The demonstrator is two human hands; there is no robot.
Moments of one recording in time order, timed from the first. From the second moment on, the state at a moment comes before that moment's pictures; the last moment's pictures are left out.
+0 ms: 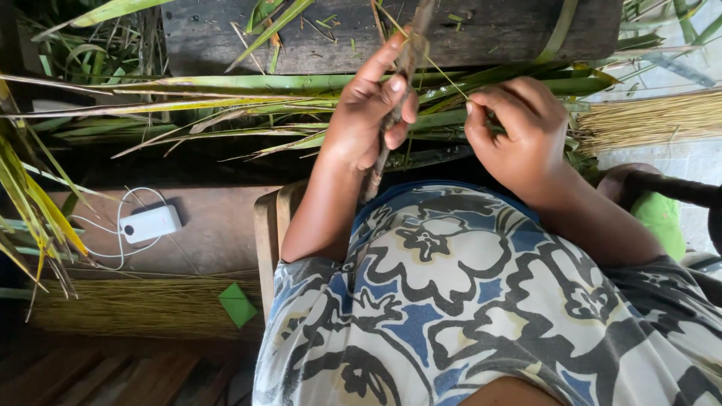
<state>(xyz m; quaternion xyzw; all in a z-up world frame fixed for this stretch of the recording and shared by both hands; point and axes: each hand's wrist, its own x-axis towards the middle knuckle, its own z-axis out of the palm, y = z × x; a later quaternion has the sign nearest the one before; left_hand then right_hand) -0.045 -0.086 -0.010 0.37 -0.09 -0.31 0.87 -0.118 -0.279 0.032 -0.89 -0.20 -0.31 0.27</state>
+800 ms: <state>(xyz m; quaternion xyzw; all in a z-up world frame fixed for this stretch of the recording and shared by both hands) 0.007 0.015 -0.038 0.40 0.00 -0.12 0.91 -0.122 -0.319 0.012 -0.89 -0.10 -0.34 0.30</state>
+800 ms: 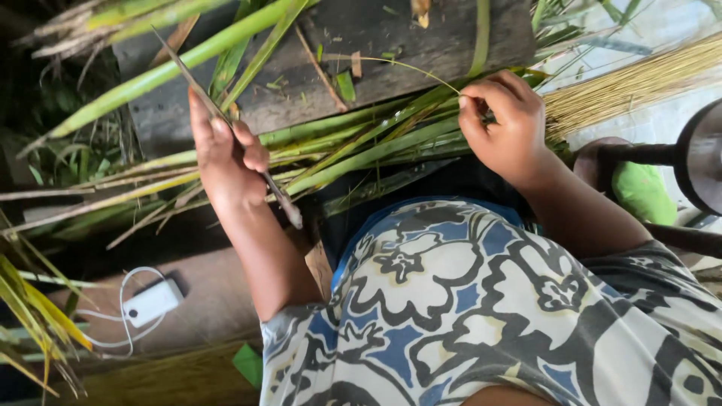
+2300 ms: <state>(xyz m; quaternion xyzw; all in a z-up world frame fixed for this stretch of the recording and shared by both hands) -0.061 -0.120 -0.016 0.35 -0.30 -0.31 0.83 -0.109 -0.293 0.035 -0.65 -0.03 -0.06 0.75</state>
